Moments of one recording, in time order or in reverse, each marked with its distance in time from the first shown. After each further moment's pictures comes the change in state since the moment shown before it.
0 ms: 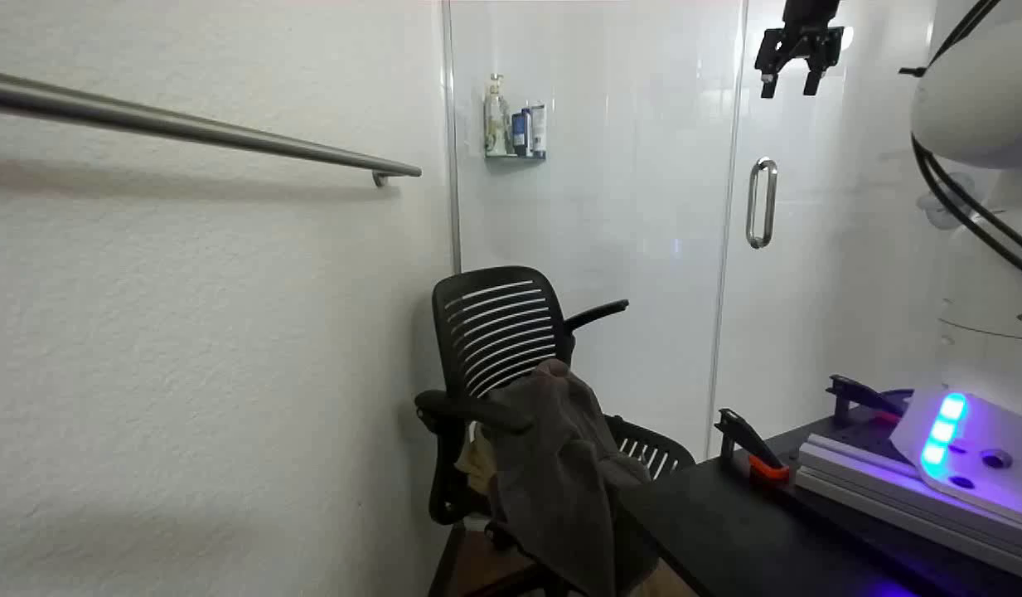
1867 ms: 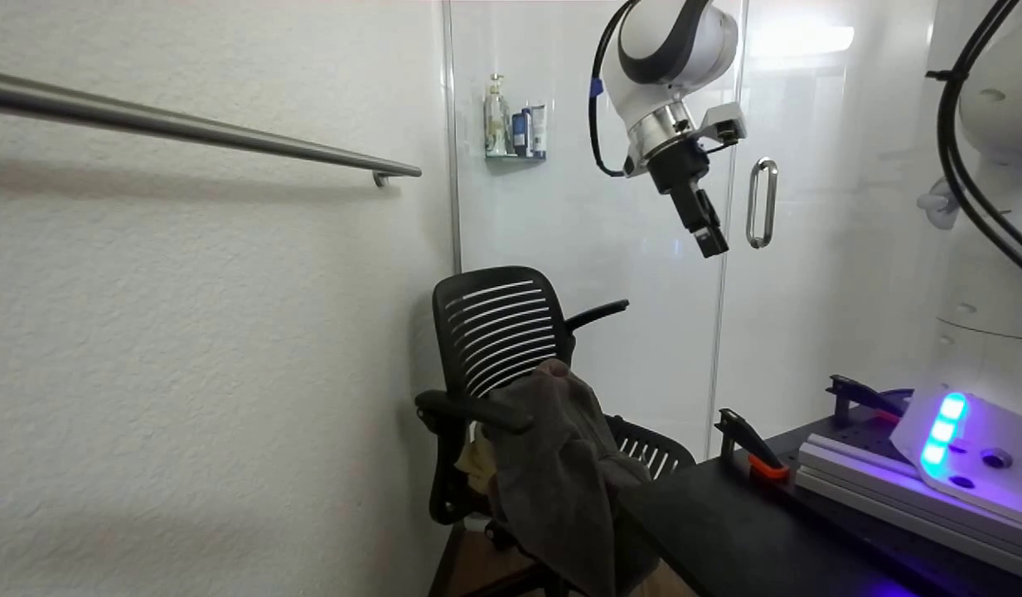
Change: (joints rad) arm 0.380 0.384 0.310 -0.240 0.122 -0.163 -0.109
